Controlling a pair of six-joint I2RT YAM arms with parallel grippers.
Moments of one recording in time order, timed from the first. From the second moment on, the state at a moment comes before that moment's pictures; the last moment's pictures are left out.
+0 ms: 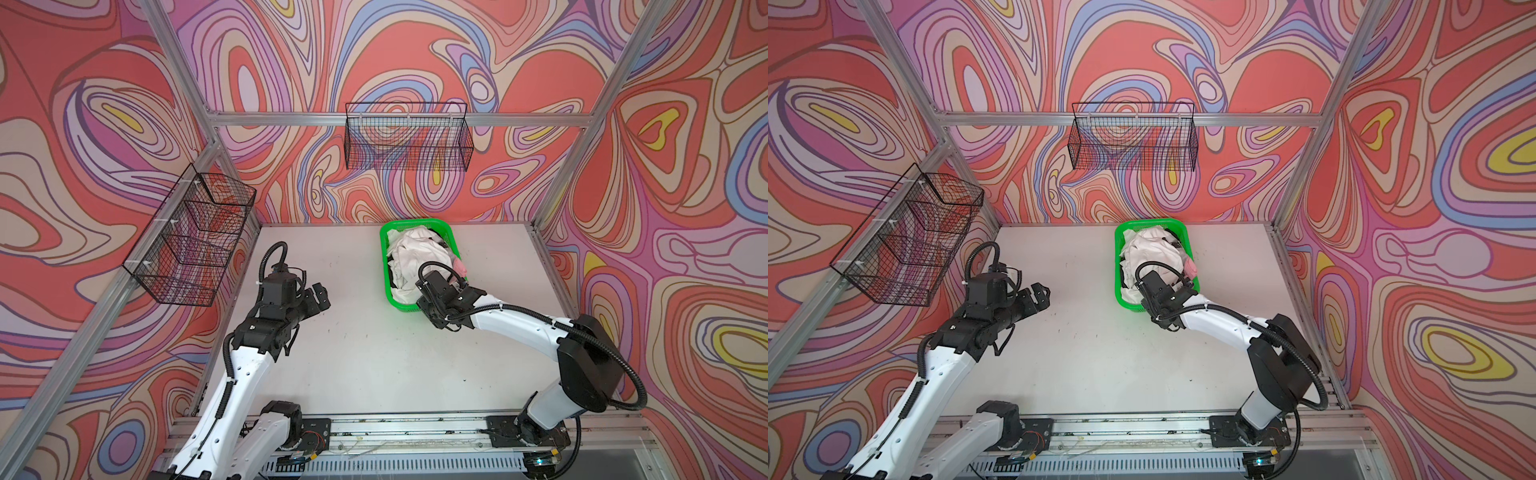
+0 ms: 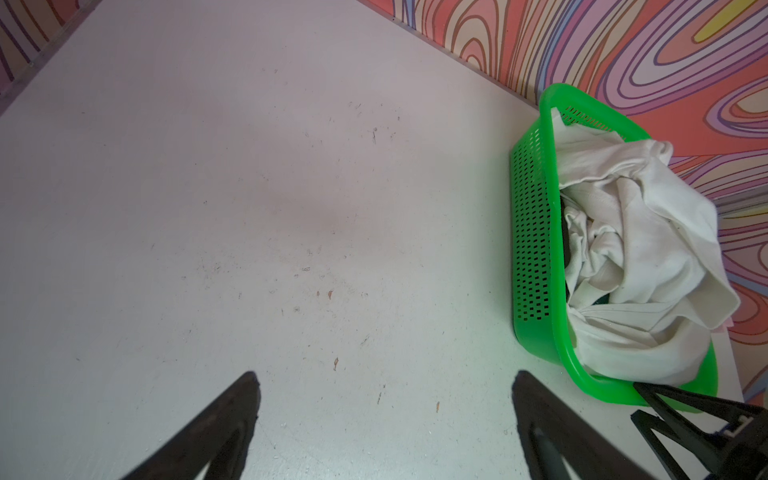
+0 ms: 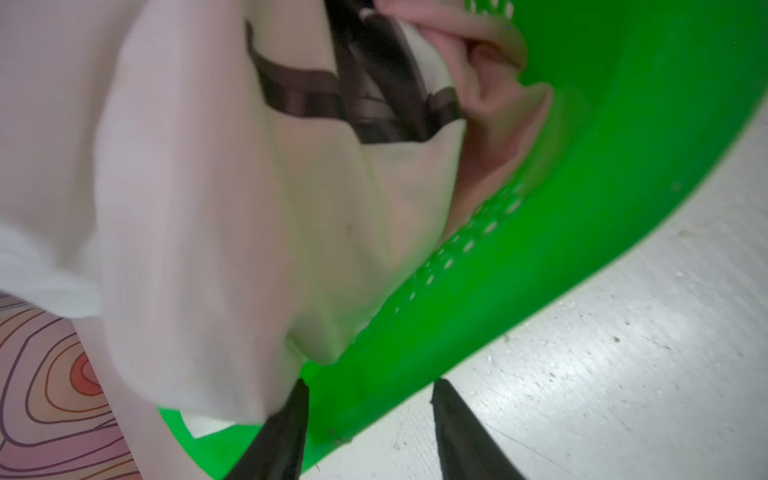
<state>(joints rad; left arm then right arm) -0.14 0.91 0.85 -0.65 -0.01 -0.55 0.73 1.61 1.09 -0.51 0.24 1.52</state>
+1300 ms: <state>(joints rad) -0.14 0.99 0.86 -0.66 0.07 -0.55 0.01 1.20 0.71 -0.55 0.16 1.44</state>
